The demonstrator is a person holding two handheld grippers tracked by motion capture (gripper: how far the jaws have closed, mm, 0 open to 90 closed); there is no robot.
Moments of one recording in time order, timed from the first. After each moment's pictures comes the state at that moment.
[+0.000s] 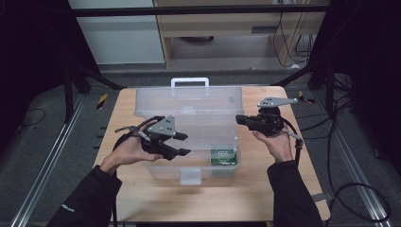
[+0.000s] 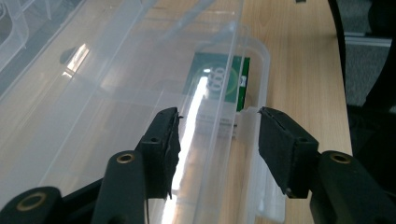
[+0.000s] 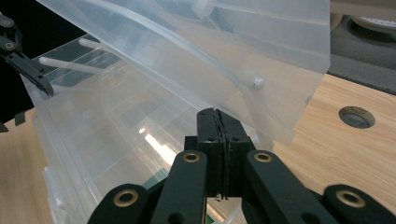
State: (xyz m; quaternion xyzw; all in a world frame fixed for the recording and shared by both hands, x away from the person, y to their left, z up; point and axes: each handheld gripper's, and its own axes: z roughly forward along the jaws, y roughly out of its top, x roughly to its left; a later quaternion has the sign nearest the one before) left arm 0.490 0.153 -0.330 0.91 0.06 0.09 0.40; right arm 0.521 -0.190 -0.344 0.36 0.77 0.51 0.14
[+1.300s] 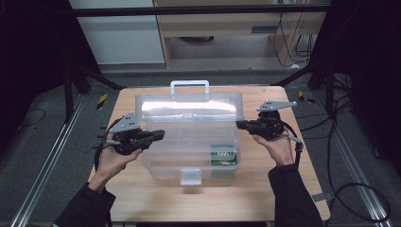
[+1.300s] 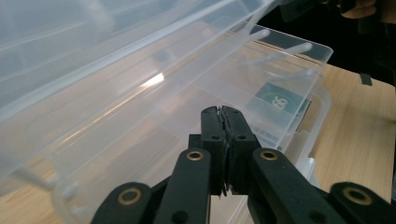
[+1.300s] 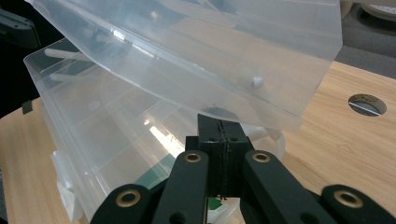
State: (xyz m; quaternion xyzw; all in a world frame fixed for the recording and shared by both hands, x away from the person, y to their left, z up) left arm 0.476 0.229 -0.339 0.81 0.27 0.15 0.50; right arm 0.515 -0.190 -0.349 0.36 0.78 0.50 0.12
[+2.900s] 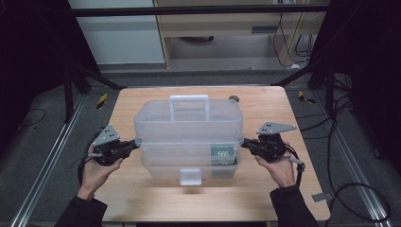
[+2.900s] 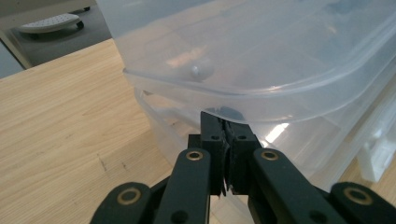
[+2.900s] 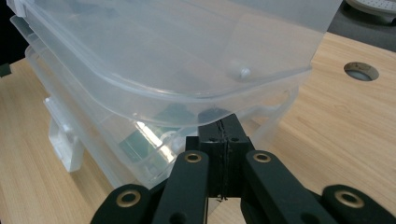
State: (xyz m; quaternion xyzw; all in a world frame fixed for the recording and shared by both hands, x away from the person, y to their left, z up) left arm 0.465 0.285 -0.383 0.80 0.34 0.20 0.45; right arm 0.469 -0.190 -0.381 0.35 0.80 0.46 0.16
